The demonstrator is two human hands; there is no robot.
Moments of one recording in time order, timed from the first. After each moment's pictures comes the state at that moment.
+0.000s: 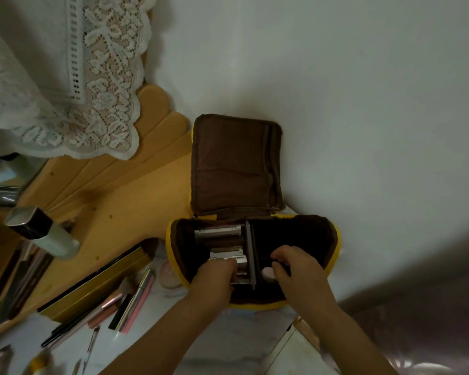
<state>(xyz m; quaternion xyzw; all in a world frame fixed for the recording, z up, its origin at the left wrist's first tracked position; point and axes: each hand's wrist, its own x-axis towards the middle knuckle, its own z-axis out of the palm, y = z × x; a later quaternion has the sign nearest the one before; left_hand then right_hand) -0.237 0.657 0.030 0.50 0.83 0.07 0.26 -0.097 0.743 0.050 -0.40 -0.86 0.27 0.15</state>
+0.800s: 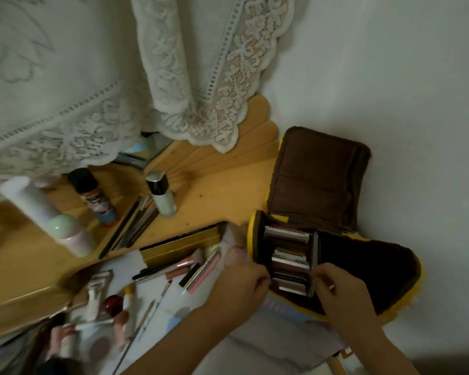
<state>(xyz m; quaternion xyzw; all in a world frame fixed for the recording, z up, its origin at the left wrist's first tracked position) -0.238 0.567 0.048 0.45 0.84 0.27 0.15 -0.114 0.713 0.057 -0.30 -0.89 0.31 0.14</state>
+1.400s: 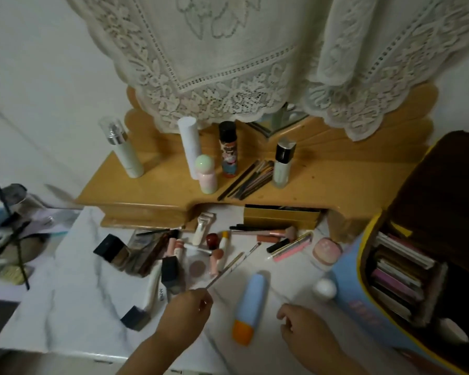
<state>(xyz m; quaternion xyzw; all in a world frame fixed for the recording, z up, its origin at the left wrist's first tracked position) -0.201 0.345 -0.013 0.05 0.96 0.21 0.19 -0.160 0.576 -0.019 -0.01 -0.94 0.27 -0.22</state>
